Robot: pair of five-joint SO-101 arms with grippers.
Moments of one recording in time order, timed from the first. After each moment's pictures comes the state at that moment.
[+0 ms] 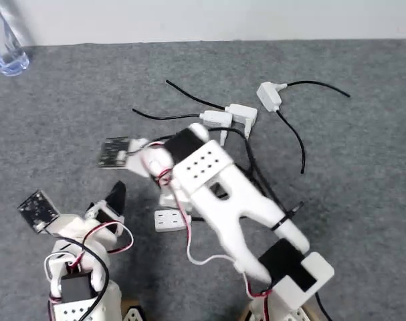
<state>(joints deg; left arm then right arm) -13.1 -103.6 96.8 60.1 39.2 -41.2 5.6 -2.9 89.1 39.5</state>
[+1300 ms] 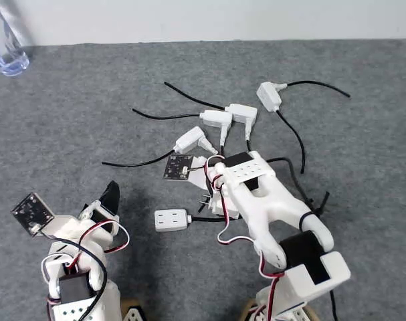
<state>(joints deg) -16.1 -103.6 96.8 60.1 39.1 -24.9 4.9 31.2 56.8 54.3</state>
